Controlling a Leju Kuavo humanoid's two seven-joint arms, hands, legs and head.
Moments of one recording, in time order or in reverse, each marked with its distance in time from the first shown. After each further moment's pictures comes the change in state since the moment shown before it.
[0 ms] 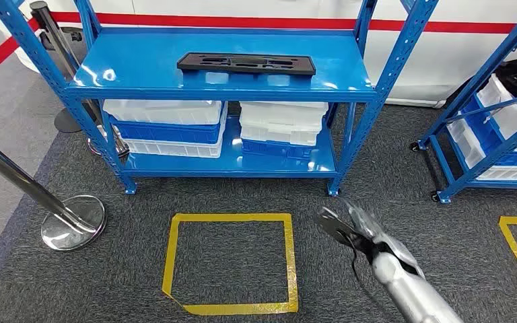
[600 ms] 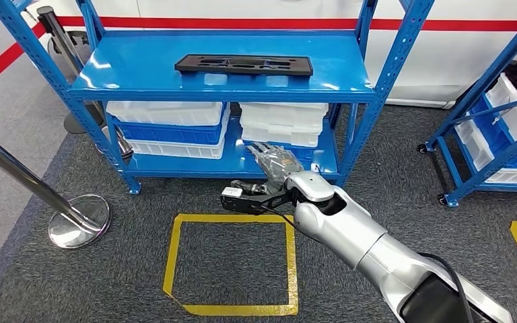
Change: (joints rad) left arm -0.001 0.010 -0.038 0.003 -0.008 -0.015 -0.005; right arm -0.340 0.227 0.404 0.021 0.085 0.059 0.065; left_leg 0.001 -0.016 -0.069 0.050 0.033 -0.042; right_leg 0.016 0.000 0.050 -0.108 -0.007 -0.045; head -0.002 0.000
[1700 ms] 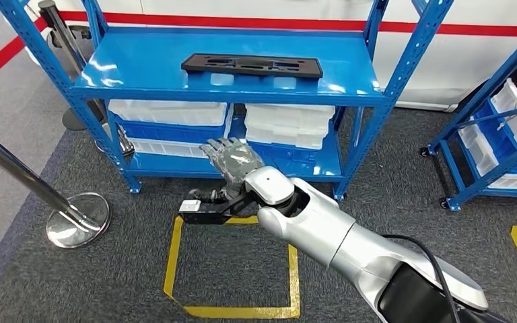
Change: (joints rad) left arm -0.005 0.005 -0.067 0.005 -0.030 0.040 -0.046; right arm -0.095 0.124 0.154 -0.006 0.059 0.024 0.030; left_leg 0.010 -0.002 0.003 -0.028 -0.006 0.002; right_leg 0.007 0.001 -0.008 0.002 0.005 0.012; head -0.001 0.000
